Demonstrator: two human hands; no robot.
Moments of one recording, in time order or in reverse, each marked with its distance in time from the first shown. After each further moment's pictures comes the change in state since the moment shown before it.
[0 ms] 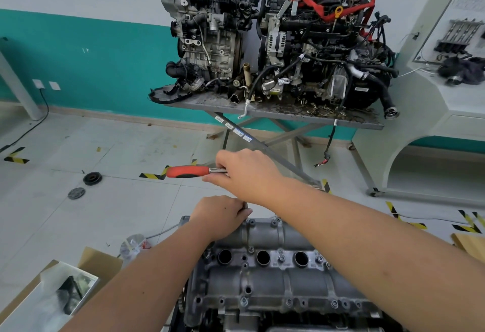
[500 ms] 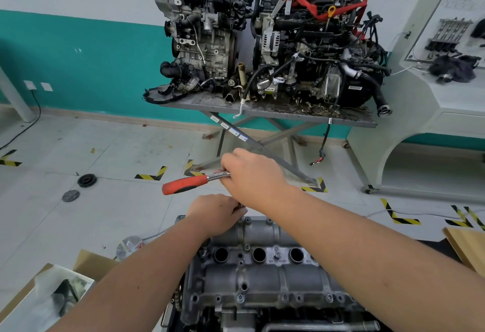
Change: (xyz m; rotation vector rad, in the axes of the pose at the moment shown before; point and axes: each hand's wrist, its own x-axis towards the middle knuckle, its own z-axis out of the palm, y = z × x) left_hand 0.005 -0.002 0.002 -0.037 -0.052 -0.014; right_hand -0.023 0.002 0.002 -0.055 0.083 0.051
